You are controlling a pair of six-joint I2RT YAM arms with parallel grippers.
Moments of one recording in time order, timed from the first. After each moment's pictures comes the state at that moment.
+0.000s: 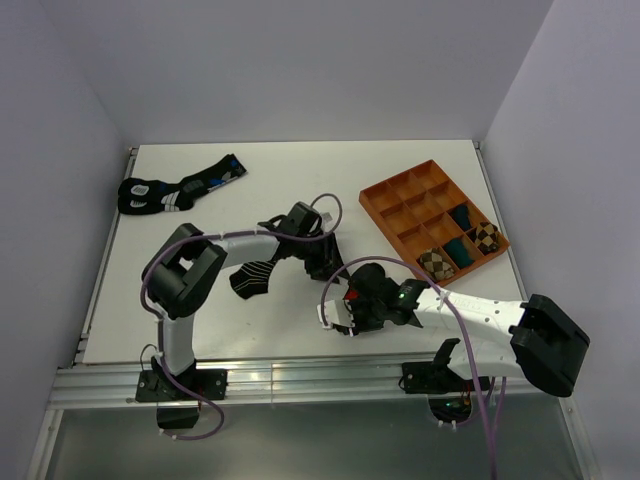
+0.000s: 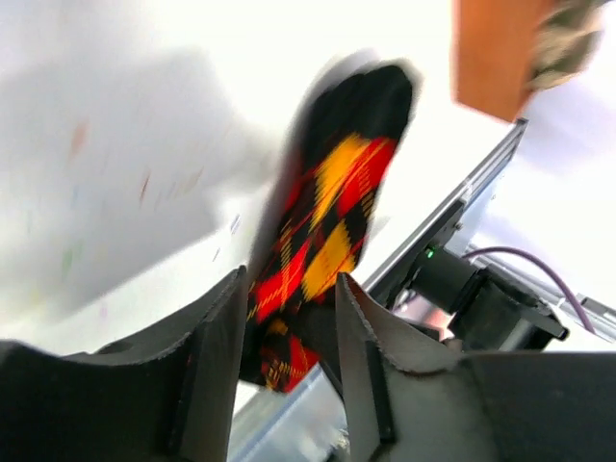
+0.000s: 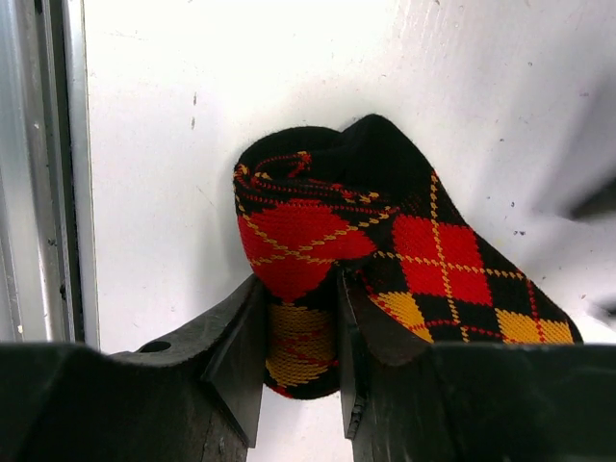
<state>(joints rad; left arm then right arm) -0.74 1.94 1.15 -0.14 0.56 -0.93 0.91 1.19 0.53 -0.43 -0.23 -0.82</state>
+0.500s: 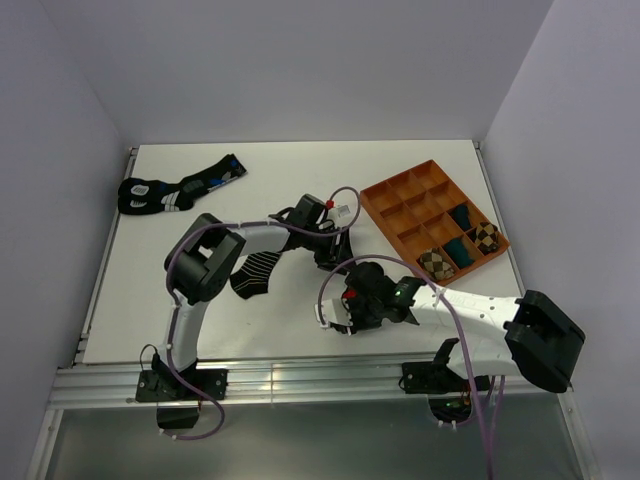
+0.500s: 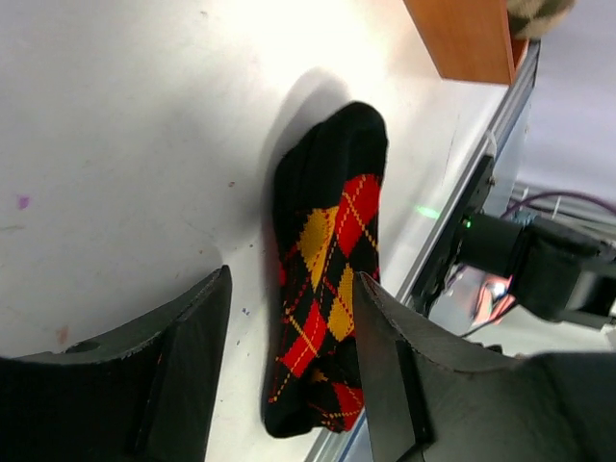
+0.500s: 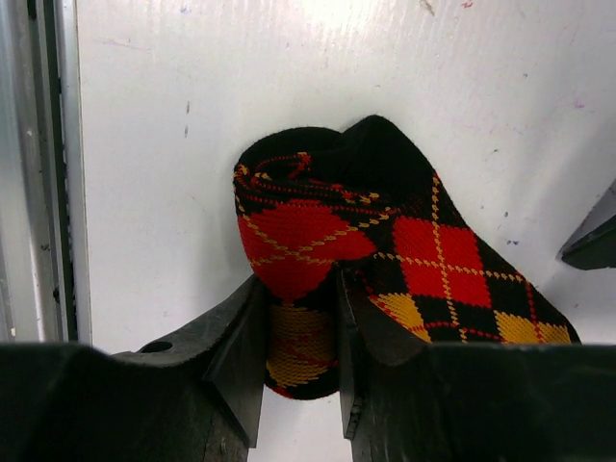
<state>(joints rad) -0.70 2.12 1.33 -0.07 0.72 -0.63 0.91 1.23 0.55 -0.43 -0.23 -0.83</state>
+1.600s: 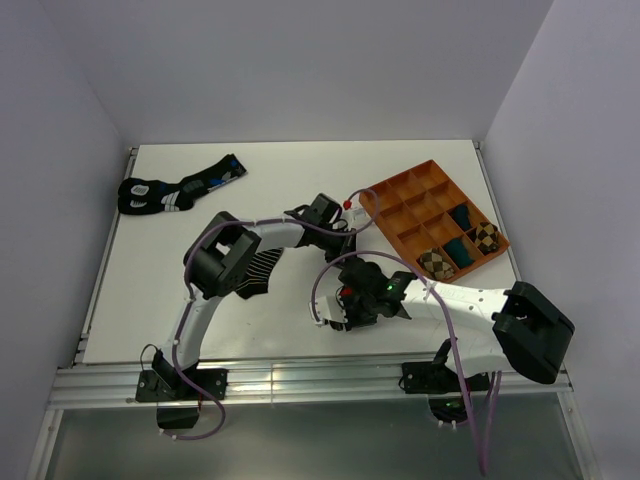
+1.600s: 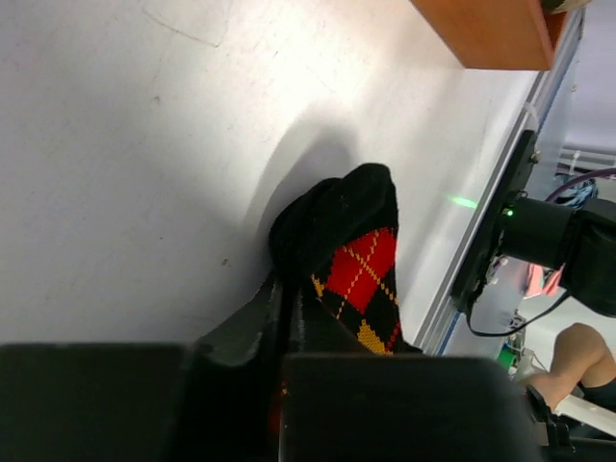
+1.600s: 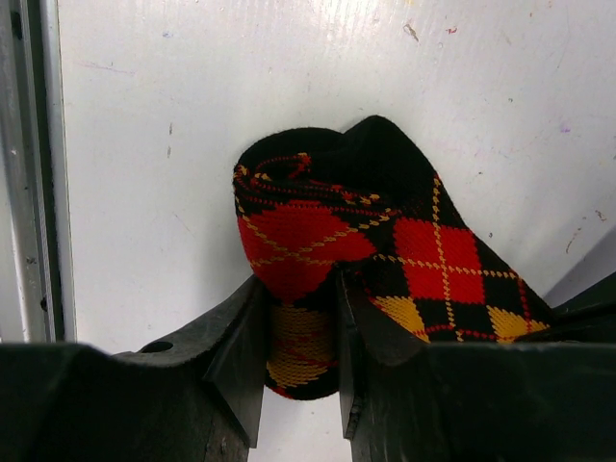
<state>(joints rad) -0.74 2.26 1.52 -0.19 0.74 -0.45 0.91 1.31 0.61 -0.44 -0.24 -0.85</state>
